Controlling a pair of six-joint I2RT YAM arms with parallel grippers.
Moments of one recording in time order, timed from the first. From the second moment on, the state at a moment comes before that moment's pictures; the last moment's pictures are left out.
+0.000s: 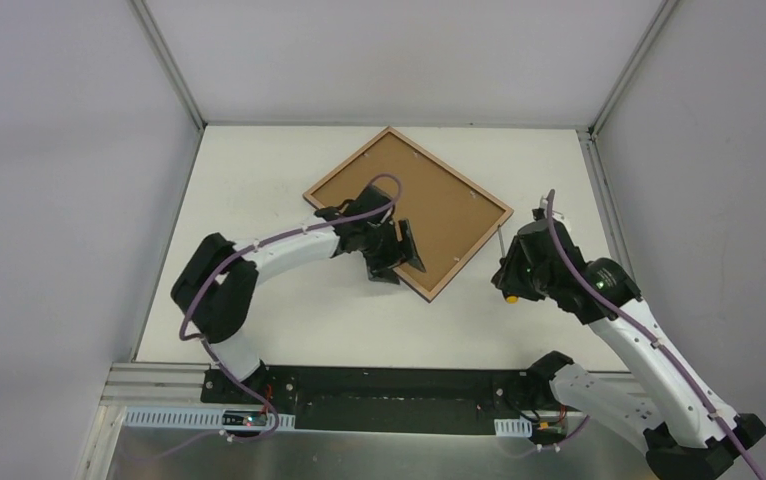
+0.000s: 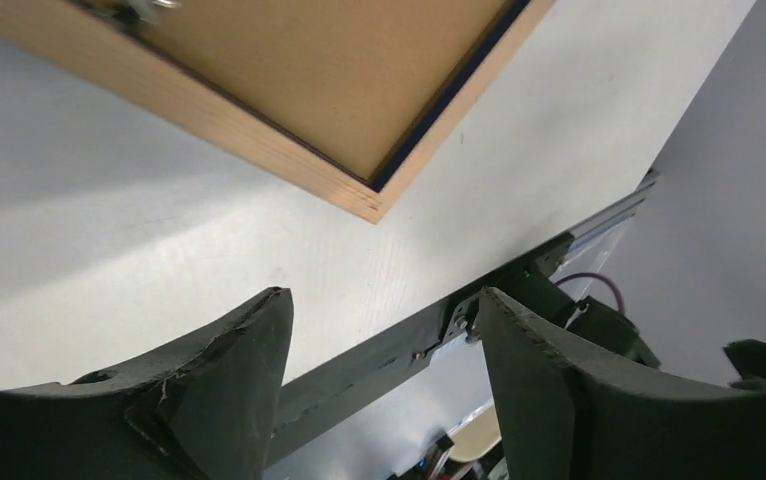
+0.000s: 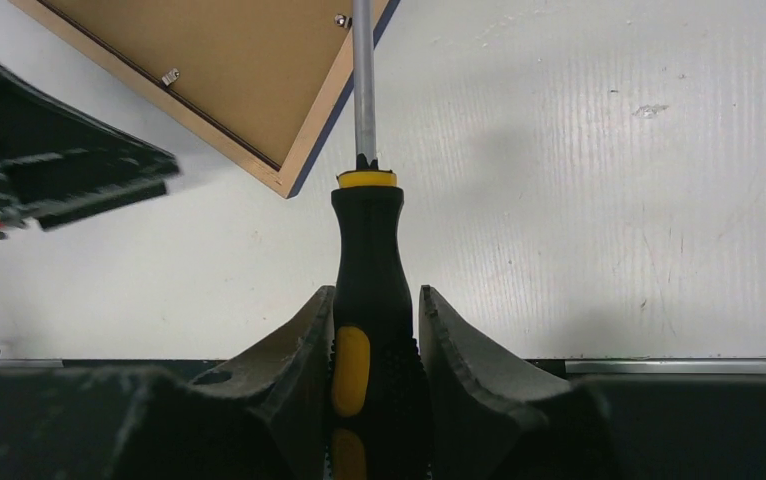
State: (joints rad) left arm -0.78 1.74 1.17 -0.41 0.34 -1.04; right arm 0.60 0.85 1.01 -1.11 0.22 0.76
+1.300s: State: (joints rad) left arm -0.11 2.34 1.97 -0.73 0.25 -0.04; right arm 0.53 1.14 1.26 -1.17 0.14 0.72
